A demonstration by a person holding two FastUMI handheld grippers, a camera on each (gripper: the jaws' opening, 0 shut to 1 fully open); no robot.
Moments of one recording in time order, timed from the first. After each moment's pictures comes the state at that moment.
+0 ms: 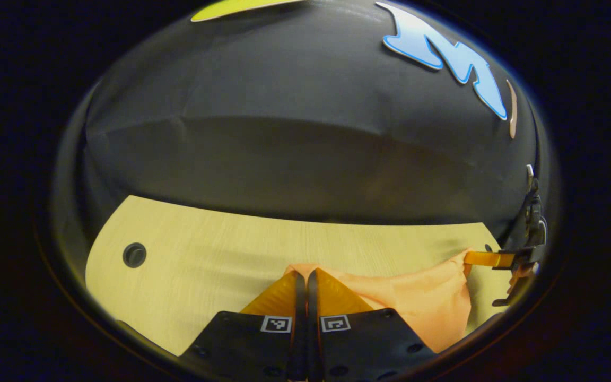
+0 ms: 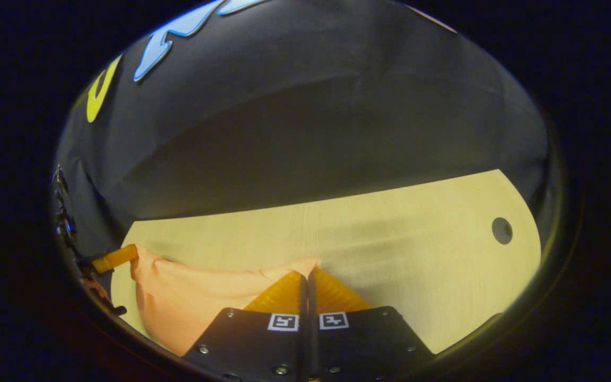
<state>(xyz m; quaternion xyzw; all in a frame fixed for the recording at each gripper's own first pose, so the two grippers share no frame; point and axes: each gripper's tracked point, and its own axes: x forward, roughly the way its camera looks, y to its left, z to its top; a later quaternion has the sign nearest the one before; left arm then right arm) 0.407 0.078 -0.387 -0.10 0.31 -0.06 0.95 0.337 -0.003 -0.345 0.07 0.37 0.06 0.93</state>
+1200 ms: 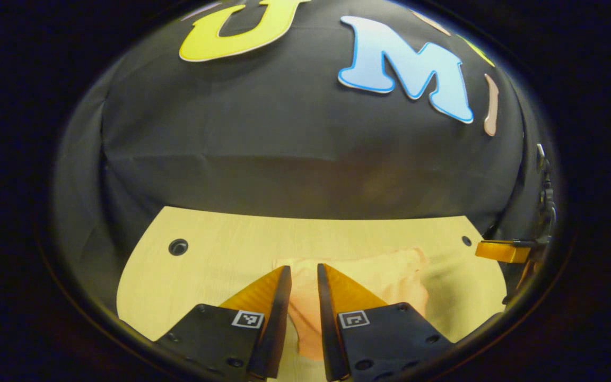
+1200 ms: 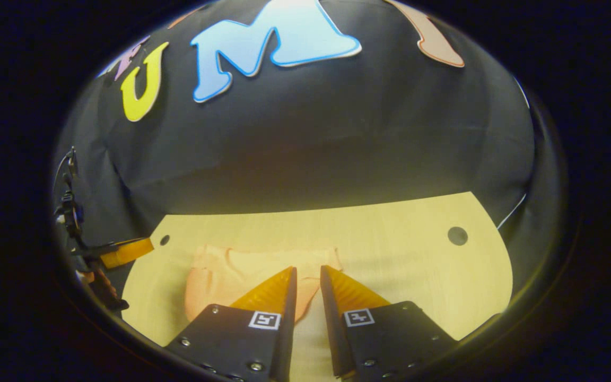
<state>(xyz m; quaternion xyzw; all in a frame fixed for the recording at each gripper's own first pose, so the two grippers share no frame) 0.264 0.051 -0.247 -0.06 0.30 -0.05 0.95 0.204 0.009 -0.191 0.06 0.32 0.09 0.94</state>
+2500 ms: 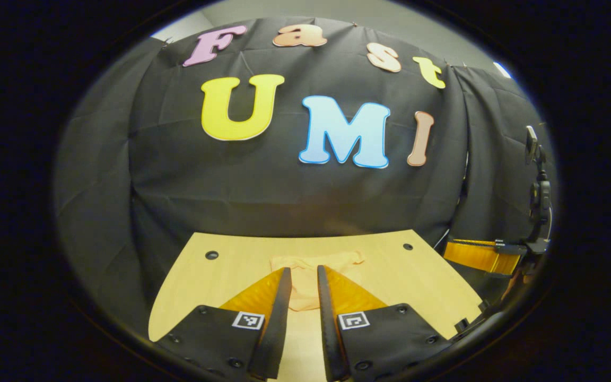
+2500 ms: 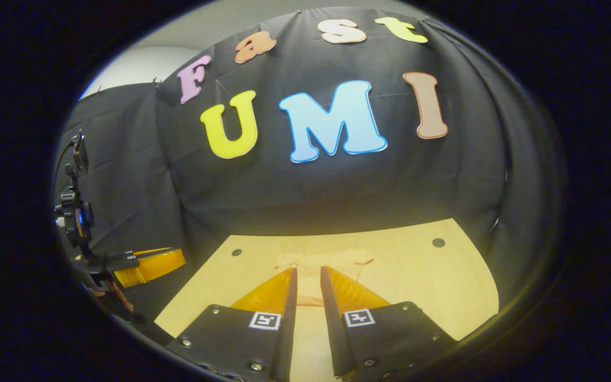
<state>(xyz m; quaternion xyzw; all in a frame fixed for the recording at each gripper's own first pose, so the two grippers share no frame) 0.012 0.029 -0.053 -0.03 0.19 -0.09 0.98 -0.020 0.082 -0.027 0.07 0.19 0.11 0.97</state>
